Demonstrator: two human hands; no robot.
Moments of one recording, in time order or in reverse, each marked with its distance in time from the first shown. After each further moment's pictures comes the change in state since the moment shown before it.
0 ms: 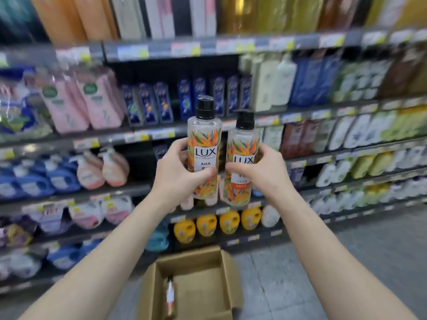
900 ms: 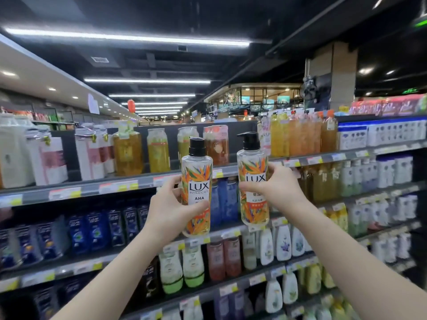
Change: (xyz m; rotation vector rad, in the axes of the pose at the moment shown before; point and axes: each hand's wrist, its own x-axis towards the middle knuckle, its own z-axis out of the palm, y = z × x) left_hand 0.161 0.314 0.291 -0.072 0.022 0.216; right_hand 0.192 -0.065 -0.460 -0.095 0.172 -0.291
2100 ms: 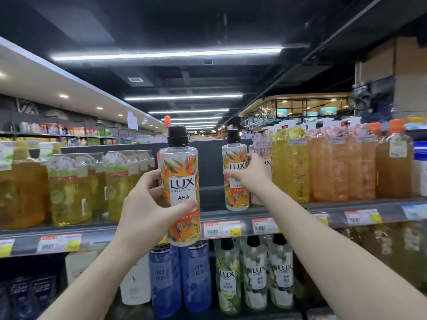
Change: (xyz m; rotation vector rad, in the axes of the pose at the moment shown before) left_hand 0.276 -0.013 0.231 0.119 0.305 0.067; right_hand 0.453 0.186 -0.016 0.119 -0.105 -0.093
